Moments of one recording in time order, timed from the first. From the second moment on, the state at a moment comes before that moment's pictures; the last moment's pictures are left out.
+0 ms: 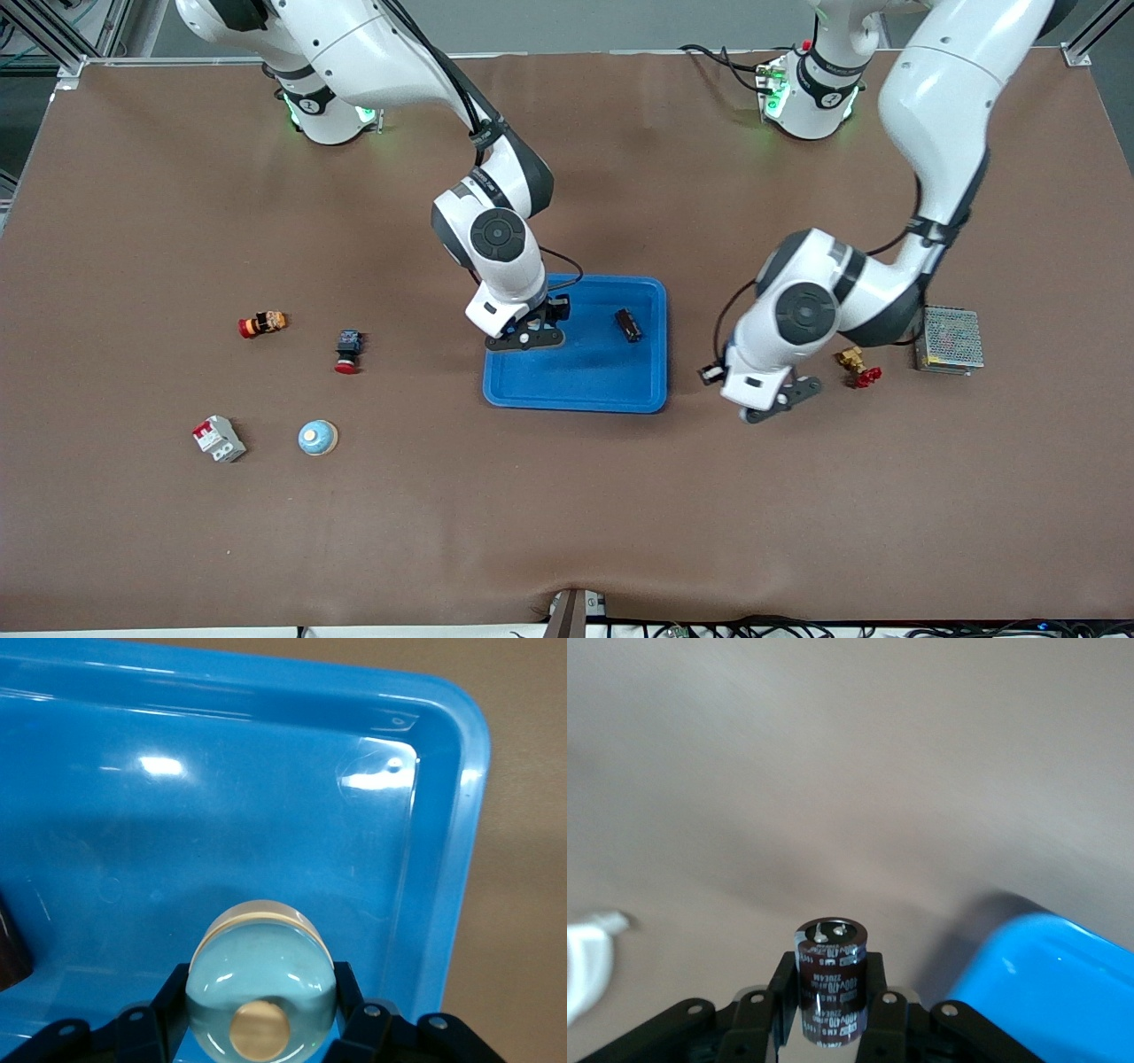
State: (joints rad) left arm -0.03 0.65 -0.49 -1.63 0.29 2.15 -1.06; right arm 0.73 0.66 -0.01 -1.65 0.07 2.34 0.59
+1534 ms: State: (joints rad) left arm -0.25 0.90 -0.48 -1.45 0.29 2.22 -1.28; right arm 0.75 0.72 -0.02 -1.67 0.01 2.44 0.64
